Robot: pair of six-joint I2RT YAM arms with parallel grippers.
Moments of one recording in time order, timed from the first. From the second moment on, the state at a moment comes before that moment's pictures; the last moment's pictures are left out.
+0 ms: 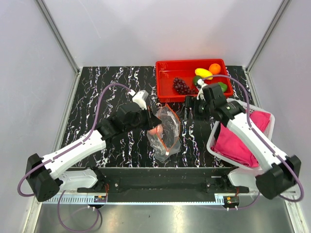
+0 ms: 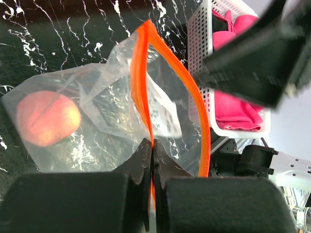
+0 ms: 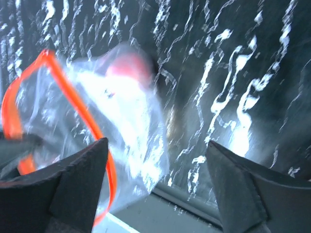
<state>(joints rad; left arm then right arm) -0.84 1.14 0.95 -0.27 0.03 -0.74 0.45 1.27 1.19 -0.71 -0.21 0.47</state>
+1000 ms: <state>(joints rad) -0.84 1.17 0.91 -0.16 0.07 -0.81 0.66 1.28 1.09 -0.52 -0.18 0.96</state>
